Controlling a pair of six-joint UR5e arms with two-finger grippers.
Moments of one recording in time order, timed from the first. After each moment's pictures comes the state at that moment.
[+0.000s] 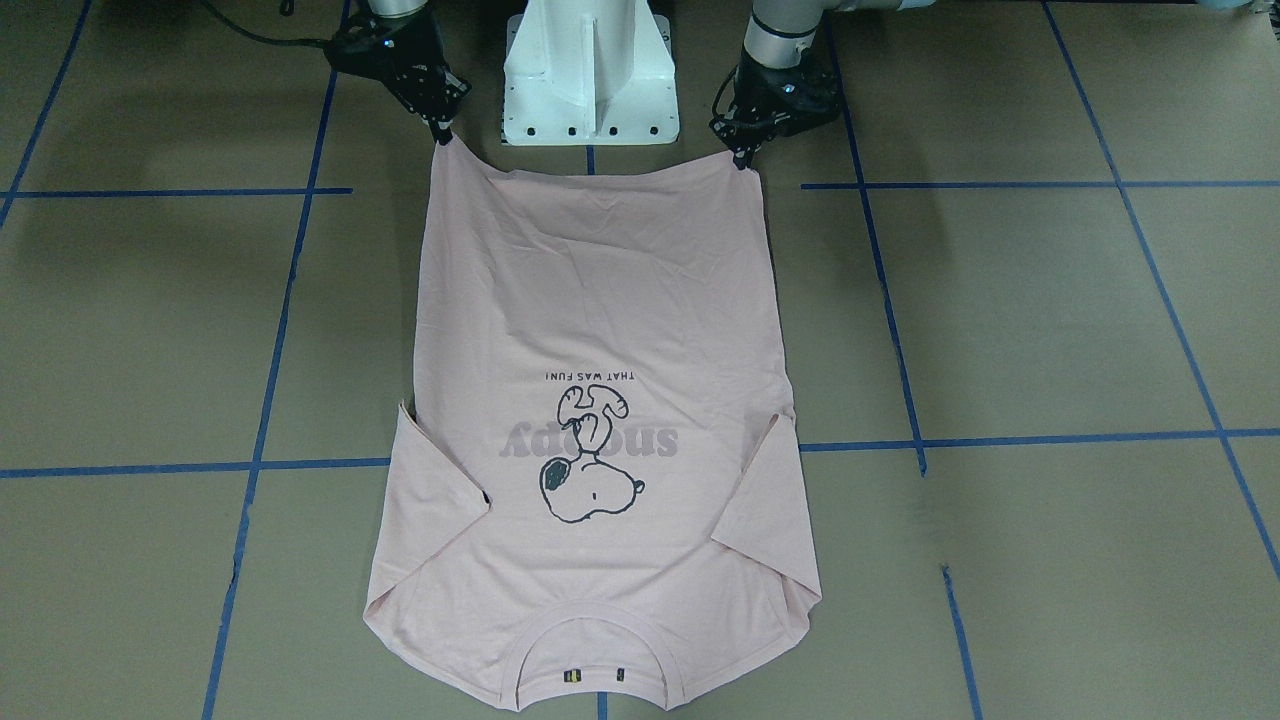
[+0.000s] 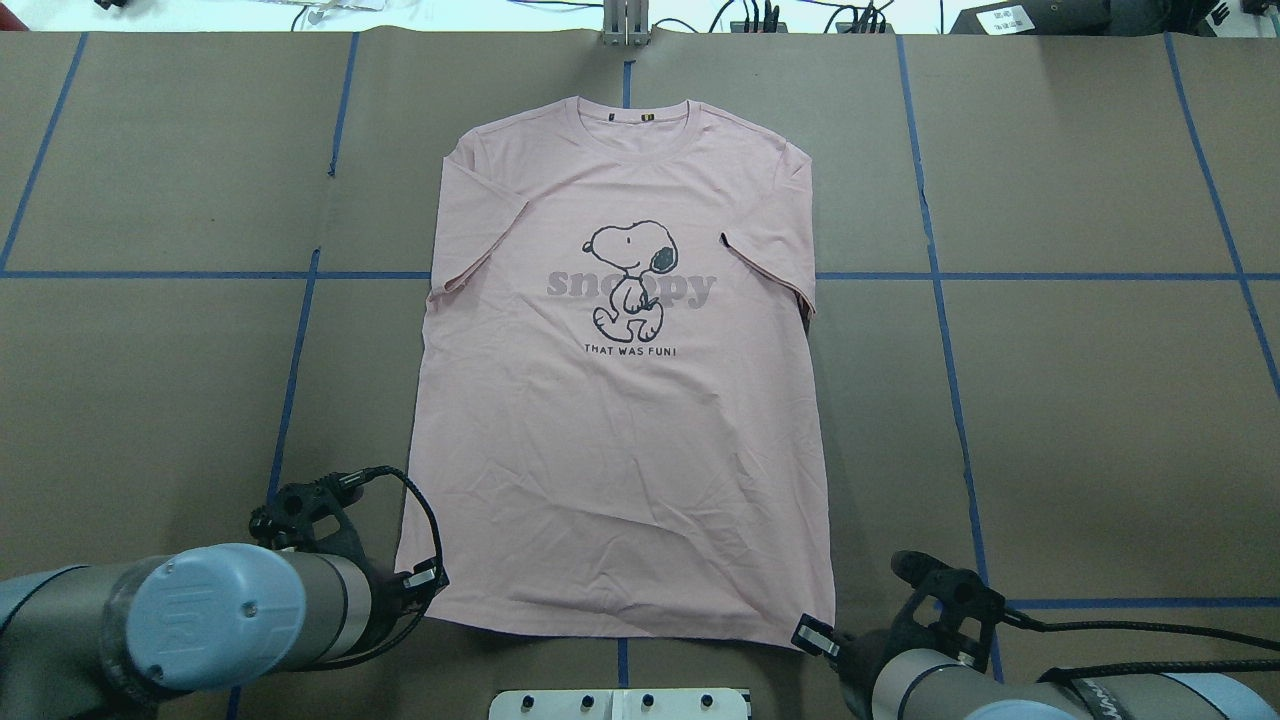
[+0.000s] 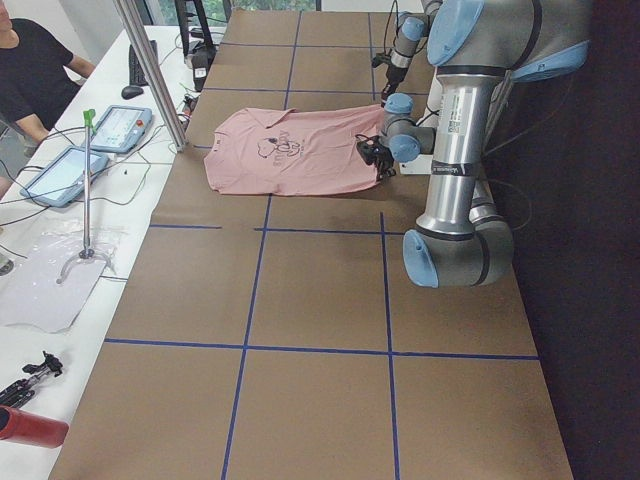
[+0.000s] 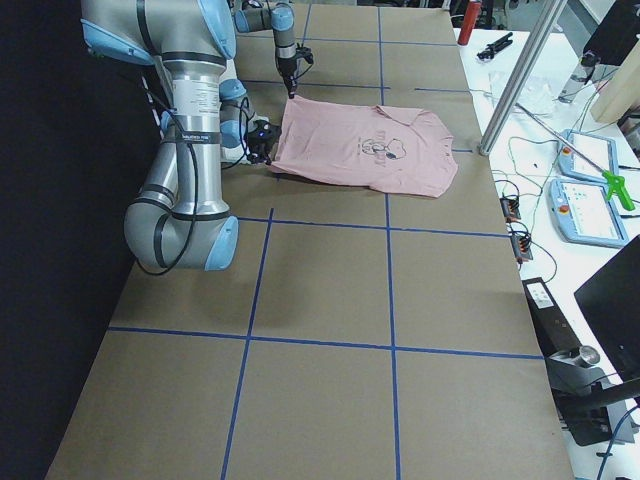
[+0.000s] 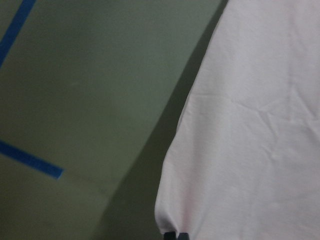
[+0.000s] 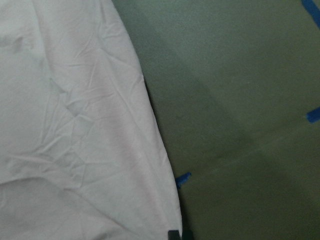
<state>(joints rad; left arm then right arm) -0.17 -1.75 -2.20 -1.62 -1.63 -1.91 -0.06 -1.52 2.29 -1.47 1.31 2.10</state>
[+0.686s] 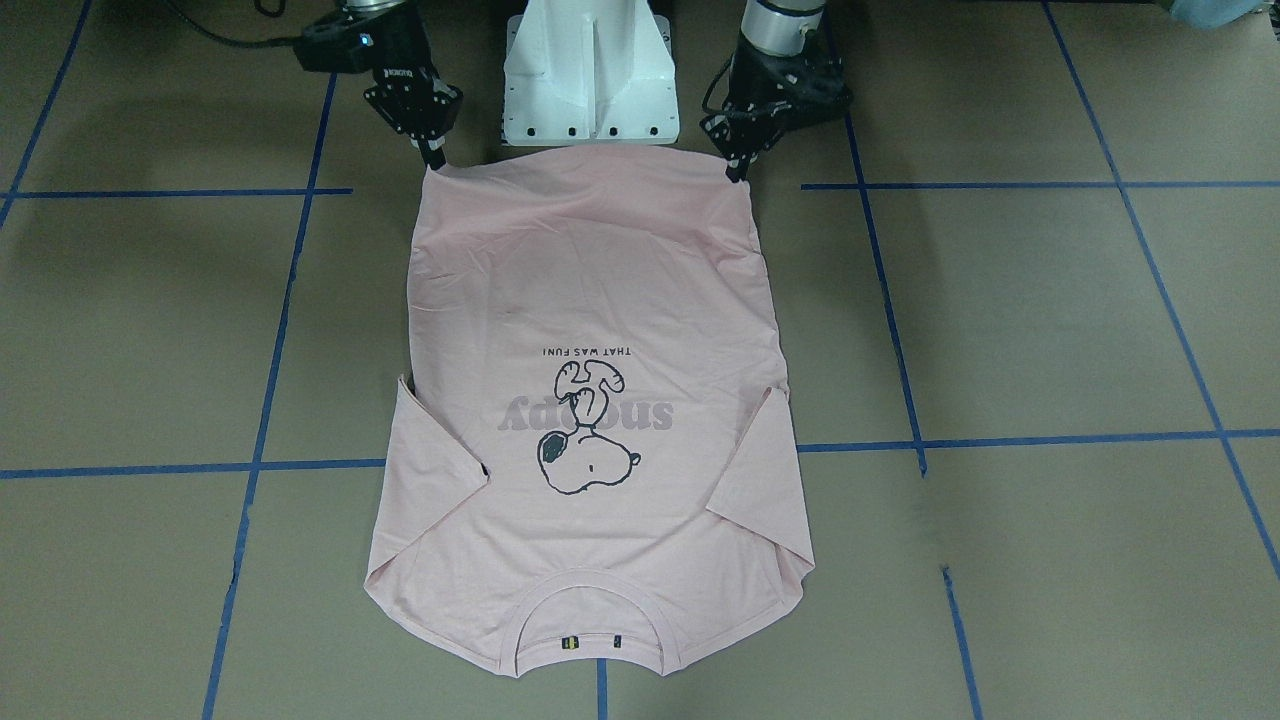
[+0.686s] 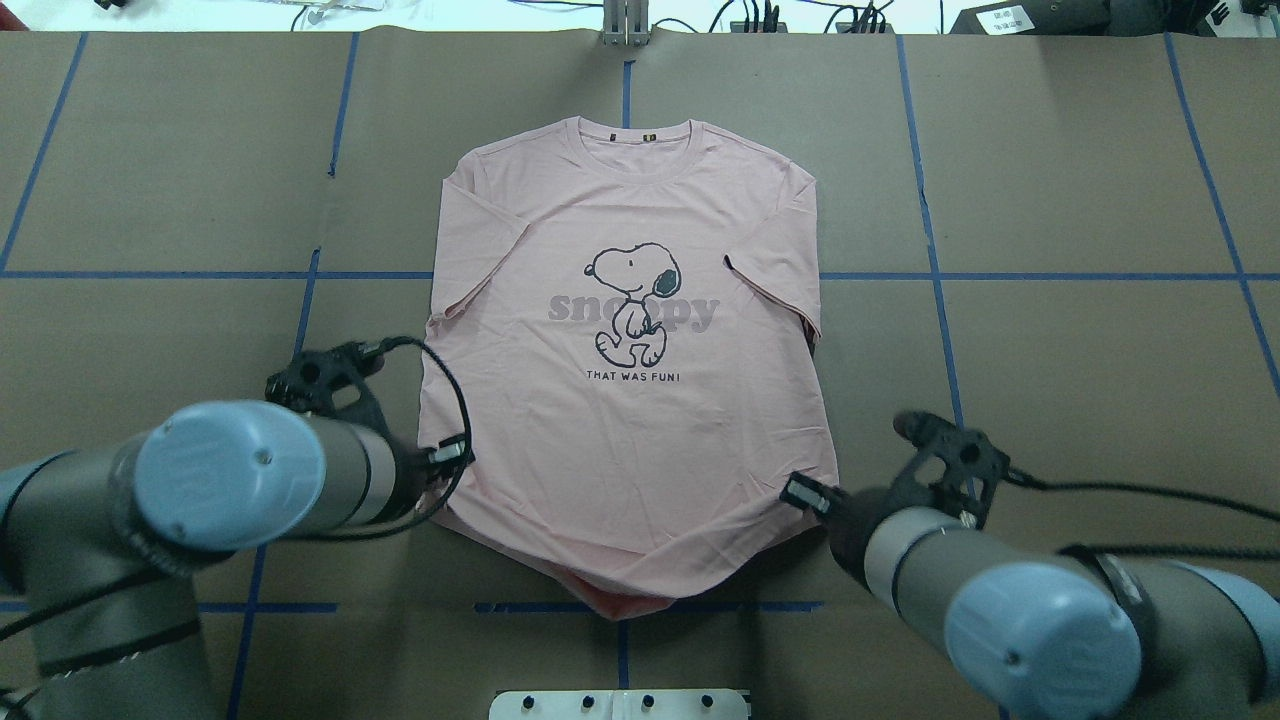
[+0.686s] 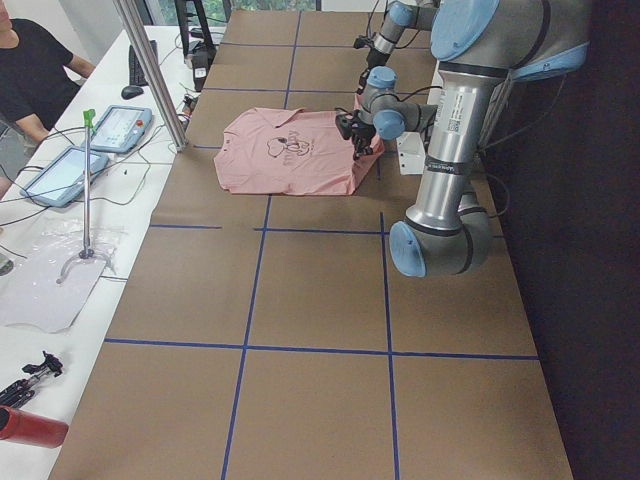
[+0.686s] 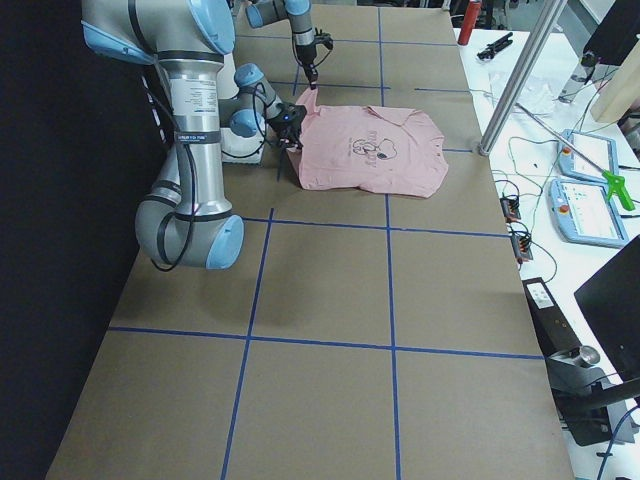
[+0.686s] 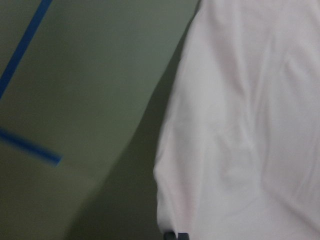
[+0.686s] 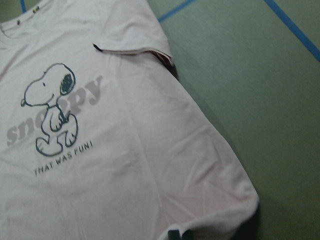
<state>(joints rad) -0.39 -1.95 -2.10 -1.54 -1.64 -1.72 0.22 -1.37 2.23 -1.48 1.29 1.88</state>
